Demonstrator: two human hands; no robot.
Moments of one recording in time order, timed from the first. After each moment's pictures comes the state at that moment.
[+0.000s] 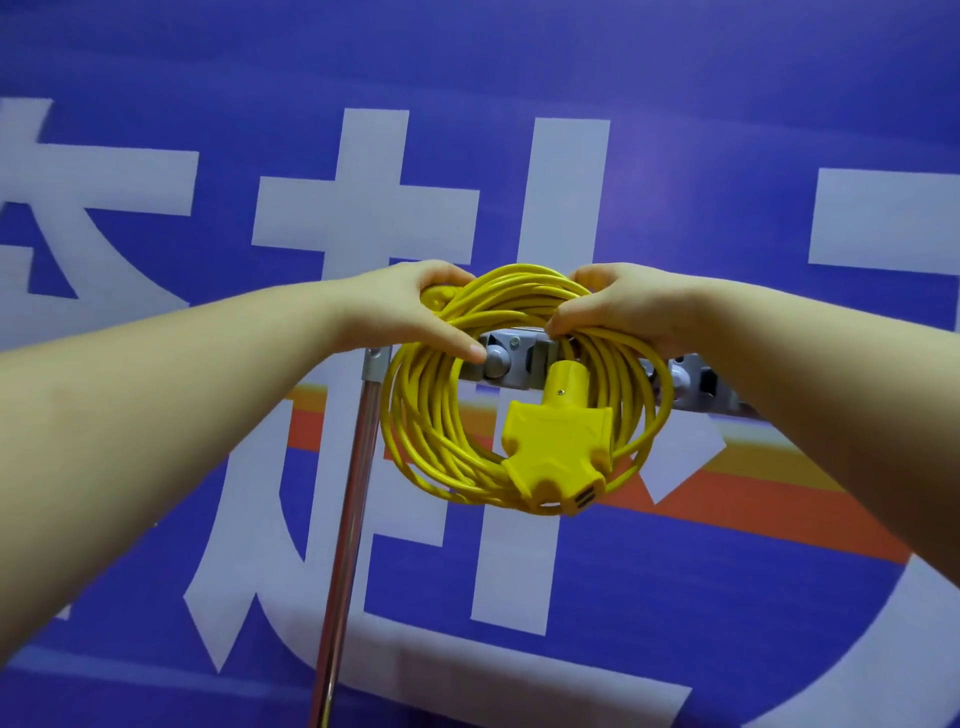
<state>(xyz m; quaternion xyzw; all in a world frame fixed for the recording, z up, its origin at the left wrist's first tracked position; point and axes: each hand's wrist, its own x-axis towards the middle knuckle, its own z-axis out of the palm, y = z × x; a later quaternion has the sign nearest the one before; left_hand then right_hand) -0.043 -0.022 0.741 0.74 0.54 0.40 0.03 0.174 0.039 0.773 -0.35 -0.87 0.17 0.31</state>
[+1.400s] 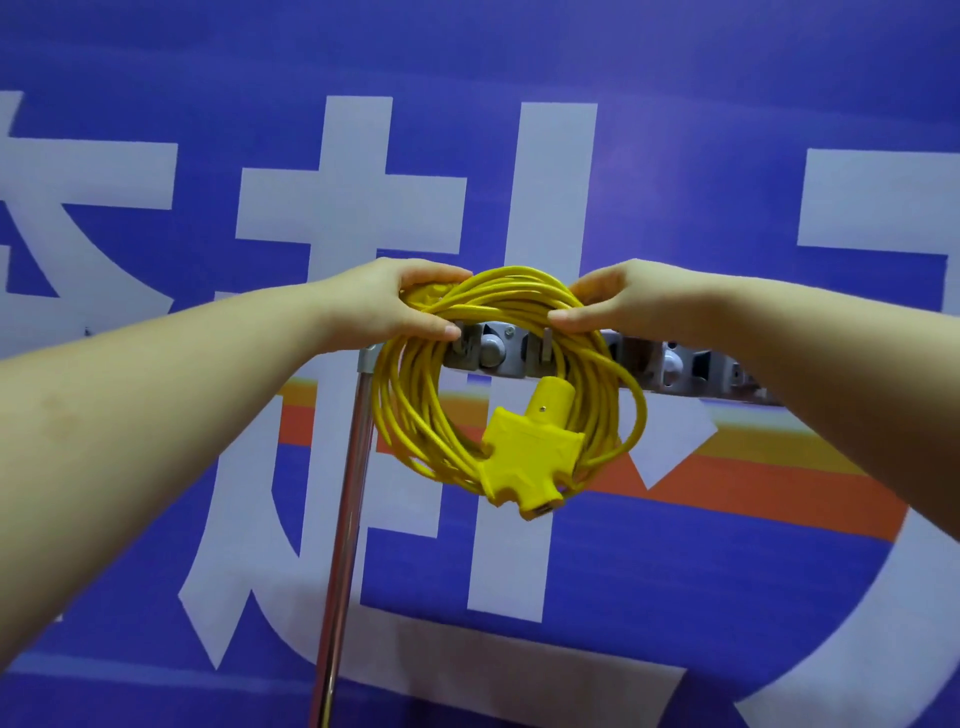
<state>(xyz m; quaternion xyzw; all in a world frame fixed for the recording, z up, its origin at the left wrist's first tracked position) -0.048 -0.015 0.734 0.74 0.53 0.41 -0.01 0.192 0.047 0.768 -0.38 -0.88 0.03 0.28</state>
